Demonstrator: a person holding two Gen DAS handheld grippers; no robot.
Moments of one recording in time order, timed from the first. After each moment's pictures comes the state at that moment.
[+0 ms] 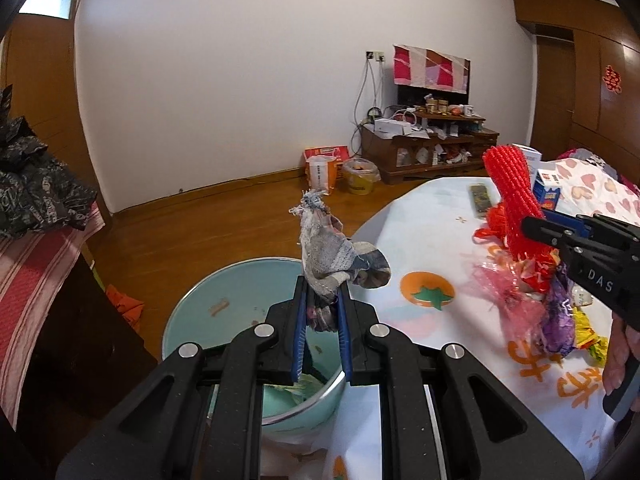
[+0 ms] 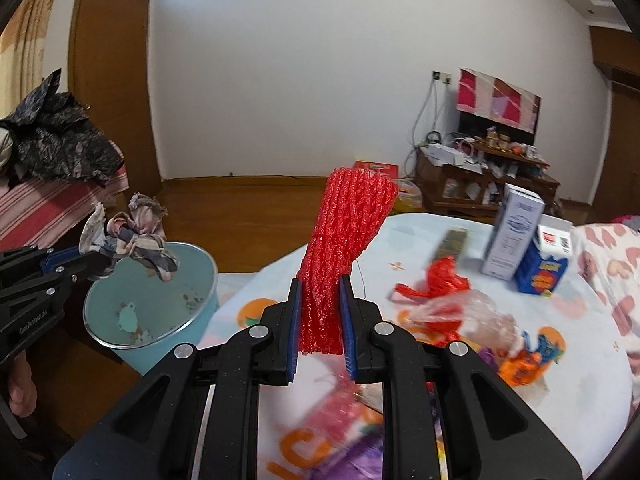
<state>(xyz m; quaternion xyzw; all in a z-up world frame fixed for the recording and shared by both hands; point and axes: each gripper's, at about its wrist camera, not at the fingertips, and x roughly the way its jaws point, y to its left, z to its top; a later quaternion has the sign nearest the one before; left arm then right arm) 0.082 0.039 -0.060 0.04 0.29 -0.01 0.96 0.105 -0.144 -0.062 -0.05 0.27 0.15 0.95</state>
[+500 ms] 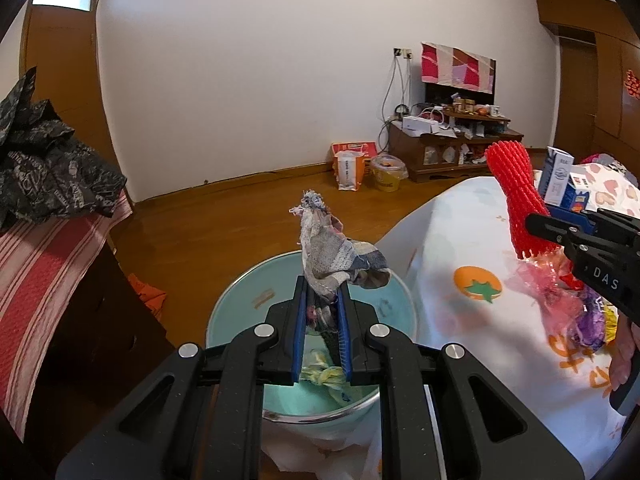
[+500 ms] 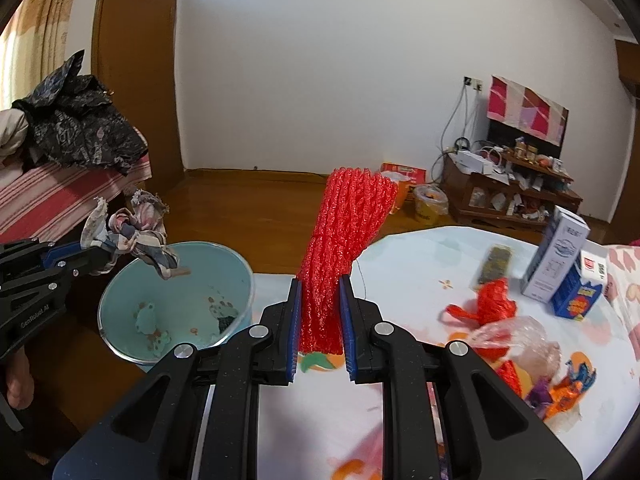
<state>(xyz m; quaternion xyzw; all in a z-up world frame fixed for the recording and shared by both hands) 0.082 0.081 -0.063 0.03 0.29 0.03 0.96 0.120 -0.098 -0.066 -0.07 0.27 0.19 0.94</state>
